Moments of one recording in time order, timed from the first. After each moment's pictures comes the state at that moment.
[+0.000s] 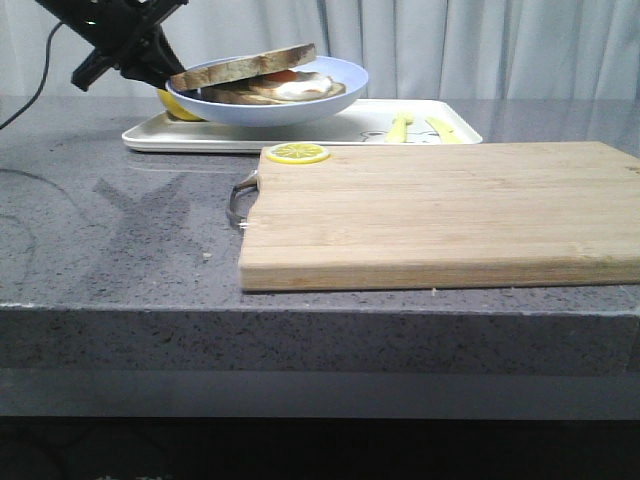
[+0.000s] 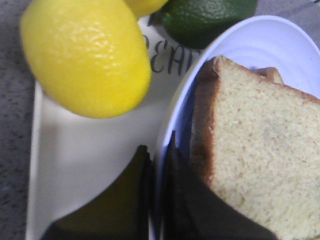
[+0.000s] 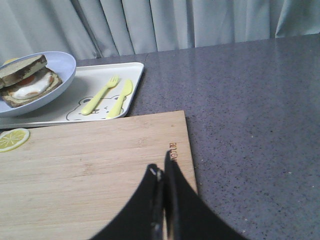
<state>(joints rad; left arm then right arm) -0.06 2.60 -2.82 -0.67 1.26 -0.05 -0.01 0.29 -0.38 0.17 0.31 0.01</state>
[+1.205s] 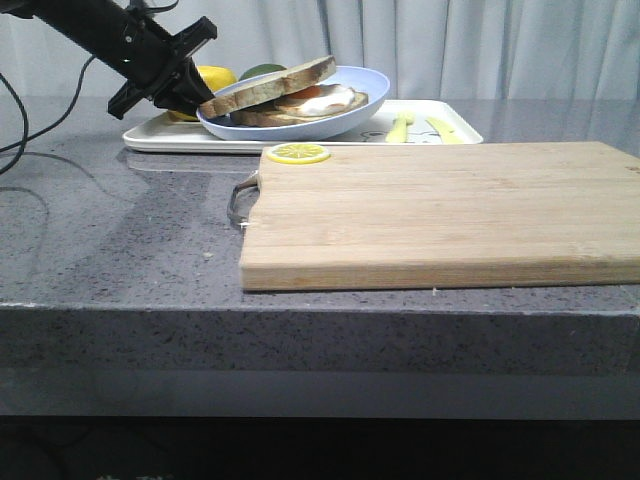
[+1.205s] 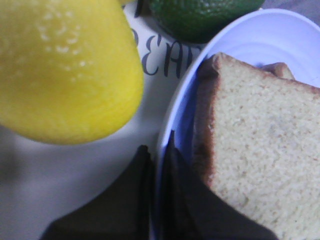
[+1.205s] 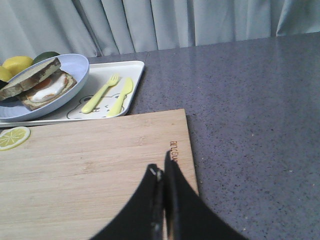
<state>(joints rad) -0.10 2.67 -2.80 -0.70 1.16 0.01 -0.01 0.29 -0.38 0.17 0.32 0.01</state>
